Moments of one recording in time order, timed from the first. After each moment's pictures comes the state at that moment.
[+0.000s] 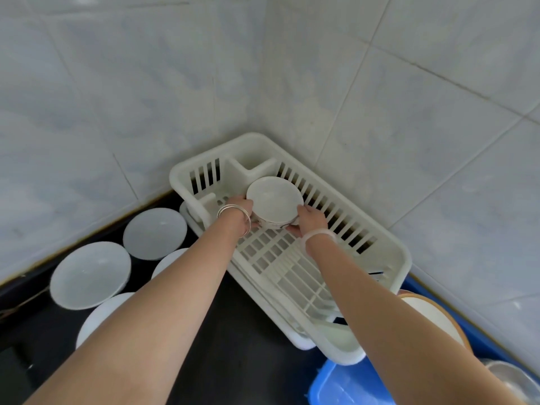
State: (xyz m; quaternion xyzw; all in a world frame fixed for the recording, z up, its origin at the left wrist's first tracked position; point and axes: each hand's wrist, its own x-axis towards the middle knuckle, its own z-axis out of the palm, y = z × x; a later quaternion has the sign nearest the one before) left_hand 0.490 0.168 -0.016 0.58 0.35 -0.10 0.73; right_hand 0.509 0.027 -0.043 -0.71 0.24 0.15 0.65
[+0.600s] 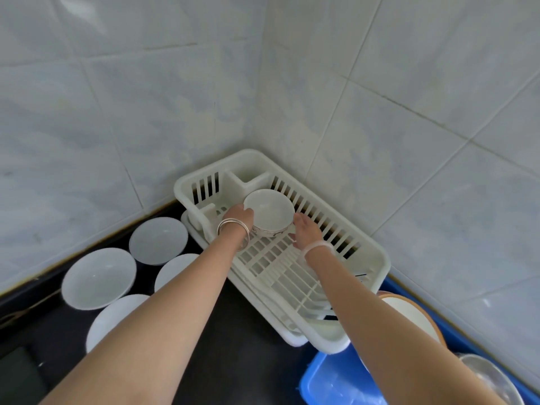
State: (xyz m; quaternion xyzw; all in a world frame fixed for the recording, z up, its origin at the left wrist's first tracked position) left_hand 0.466 0.169 0.006 0.80 0.27 -0.10 0.52; right_hand 0.476 0.016 -0.008 -0.83 0.13 0.16 0.51
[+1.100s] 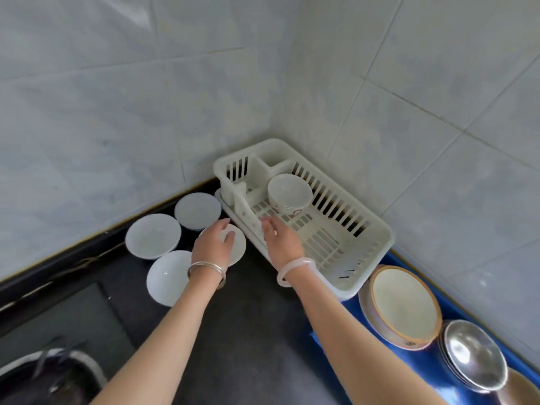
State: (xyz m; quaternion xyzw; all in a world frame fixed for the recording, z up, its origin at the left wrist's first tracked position) left_hand 0.284 0.214 0.026 0.85 0.25 0.06 0.46; right_hand 0.329 0.081 0.043 -0.88 -0.06 0.14 0.45
